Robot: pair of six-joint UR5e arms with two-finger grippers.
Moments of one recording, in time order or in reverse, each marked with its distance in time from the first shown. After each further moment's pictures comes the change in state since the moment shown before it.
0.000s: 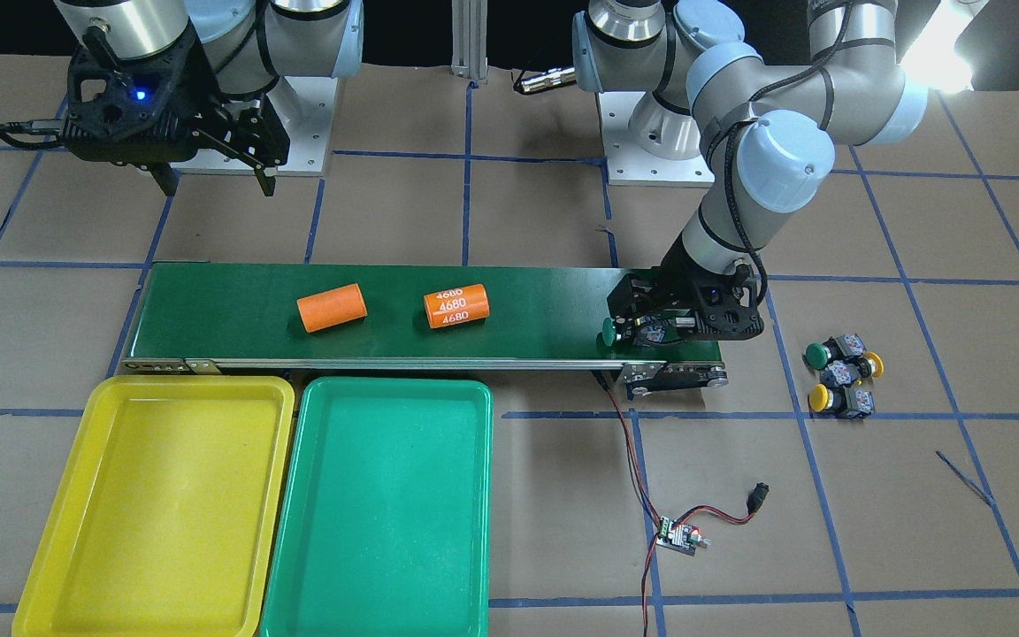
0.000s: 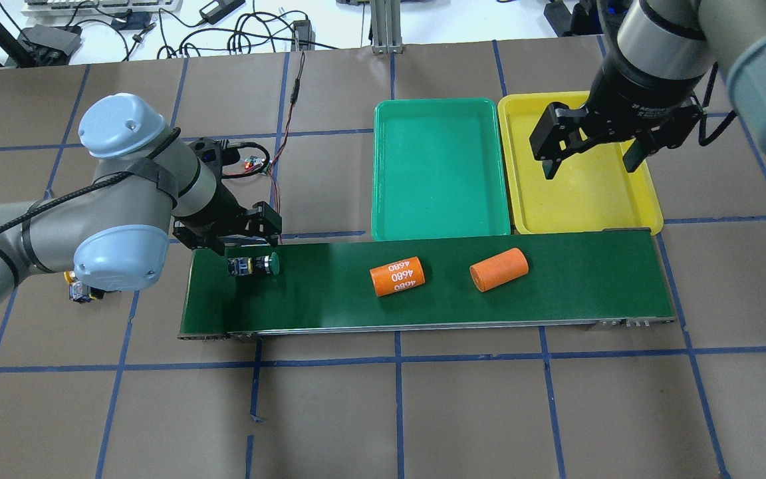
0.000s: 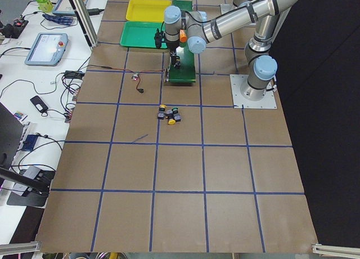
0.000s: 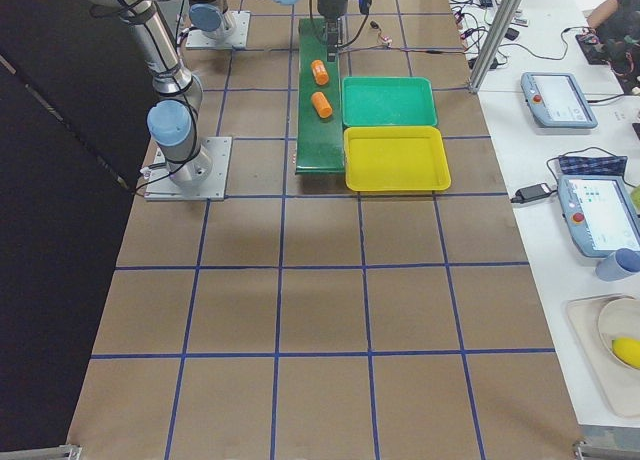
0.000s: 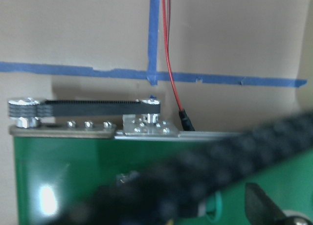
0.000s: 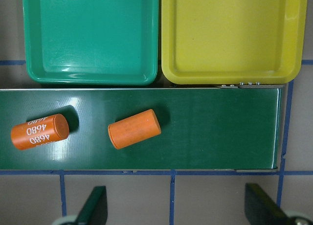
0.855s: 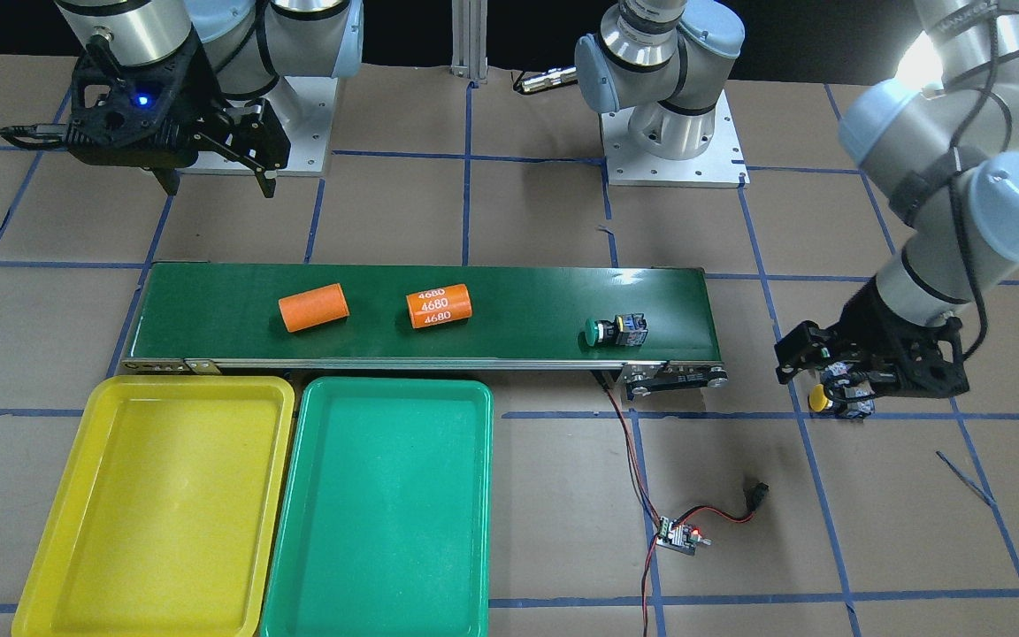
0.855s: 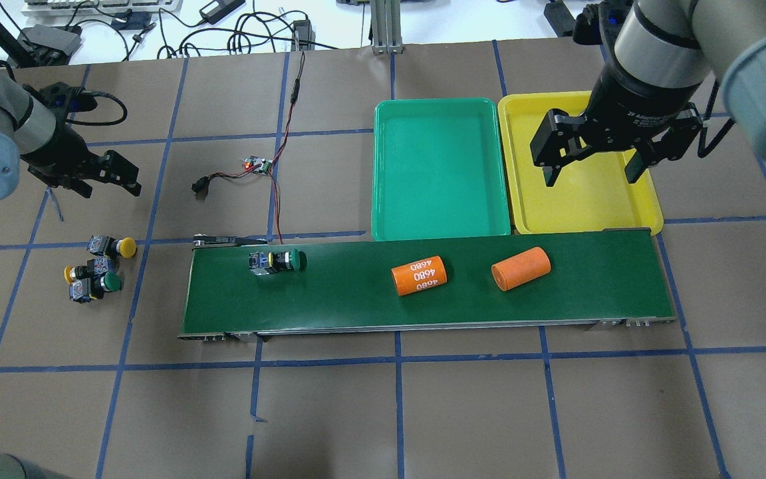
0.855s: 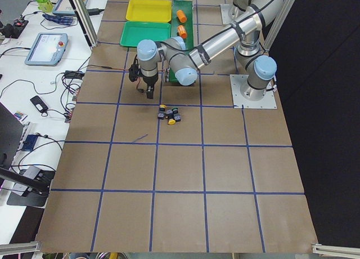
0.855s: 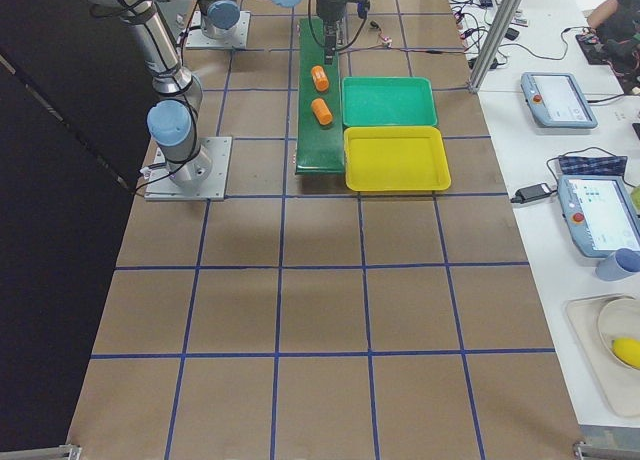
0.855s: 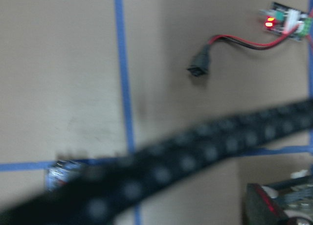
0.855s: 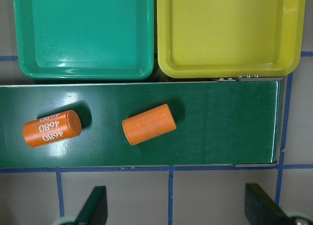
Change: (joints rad) left arm 0.402 -0.246 0.273 -0.041 0.030 0.571; right arm -0.001 0.004 0.010 0.007 -0.009 0.003
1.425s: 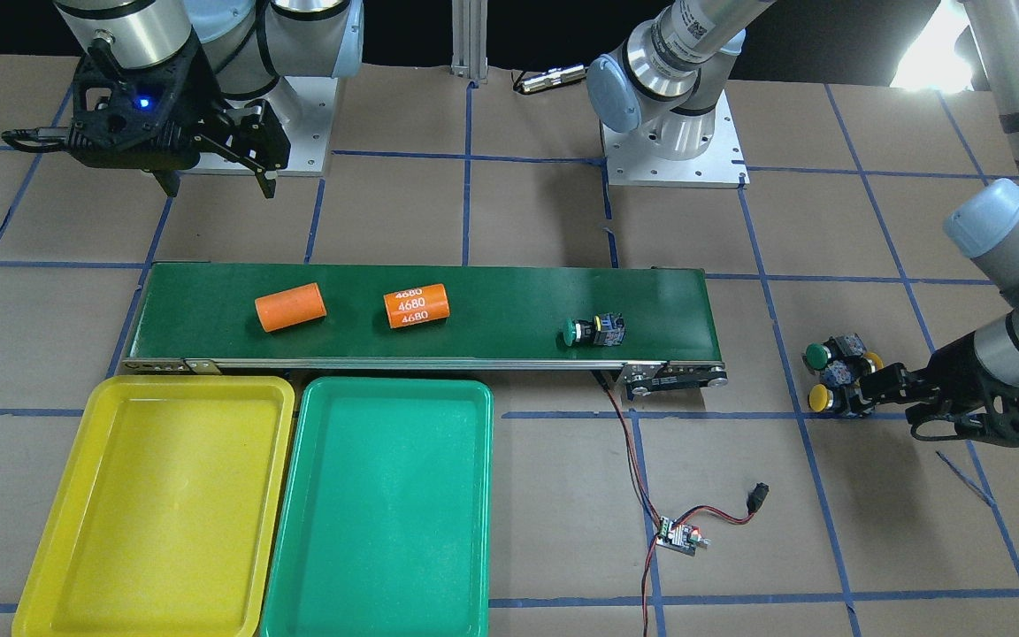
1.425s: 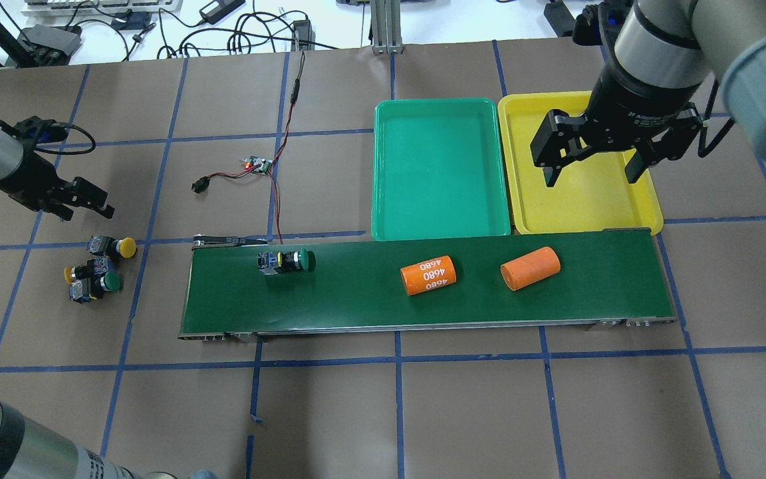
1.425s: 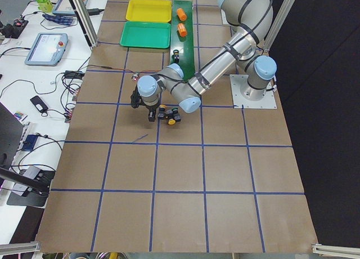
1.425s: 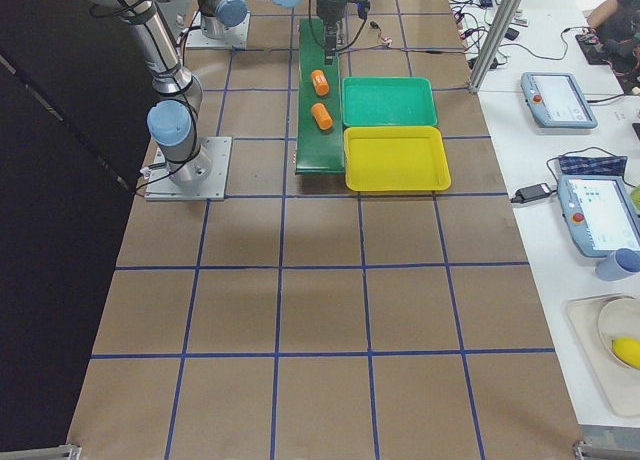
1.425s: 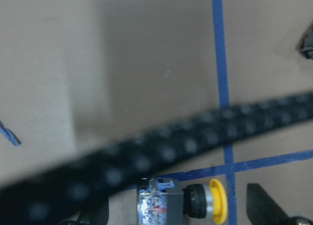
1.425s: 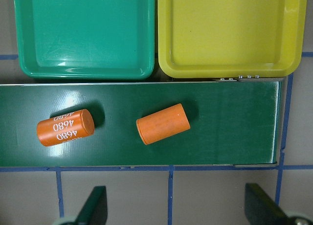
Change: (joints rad) left arm 0.137 -0.112 0.002 -0.005 -0.097 0.167; right arm -0.001 0.000 0.000 0.000 0.002 -0.005
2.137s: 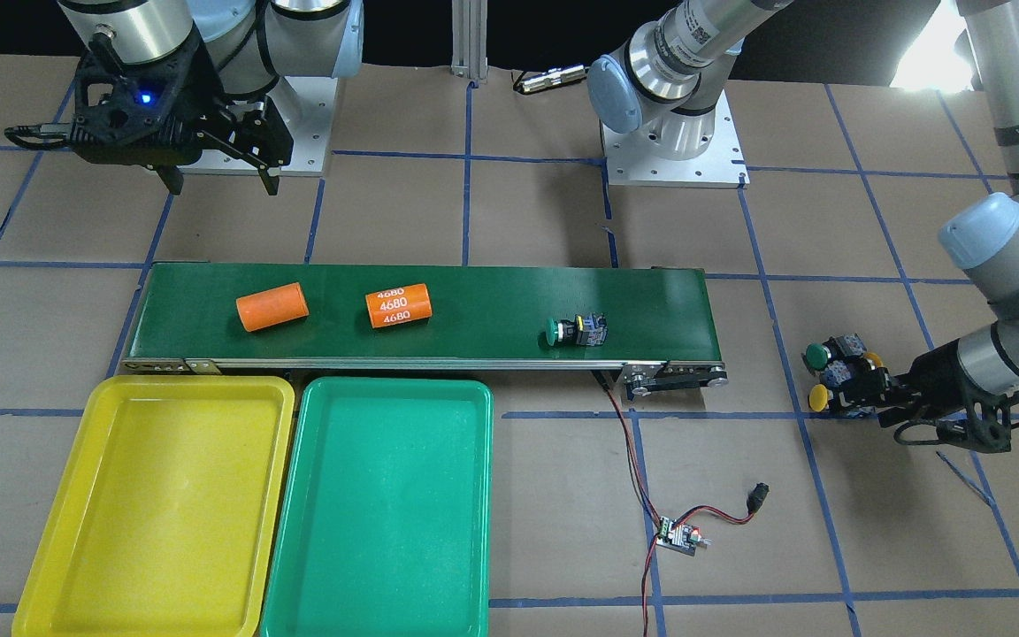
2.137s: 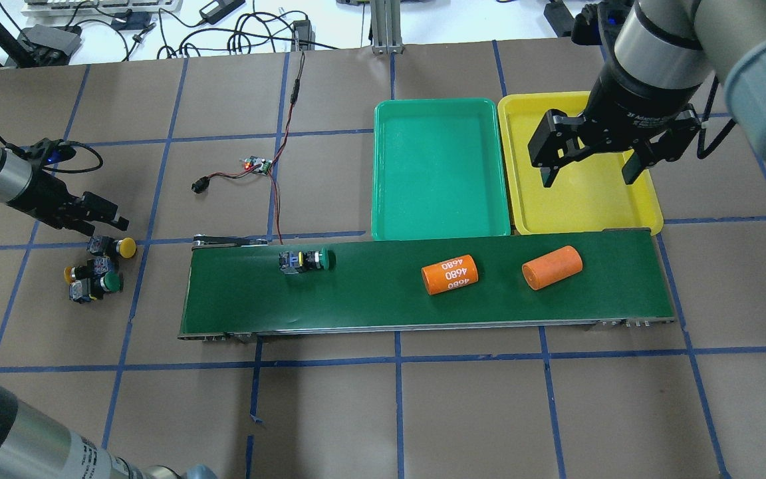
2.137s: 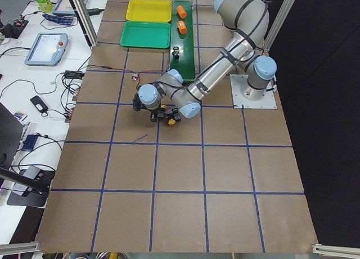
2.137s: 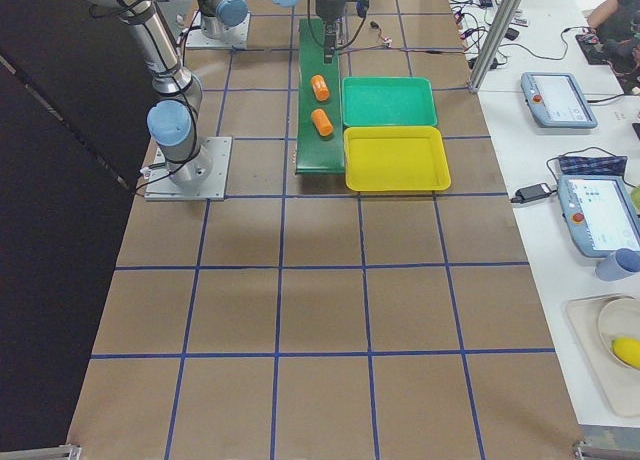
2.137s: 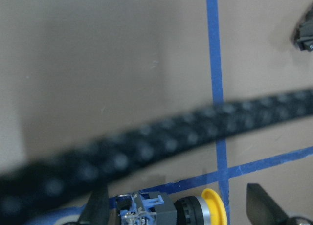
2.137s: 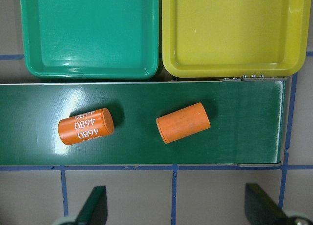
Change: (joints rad) left arm 0.005 -0.040 -0.009 -0.036 -0.067 0.008; right arm 0.001 -0.006 0.001 0.001 0.012 0.002
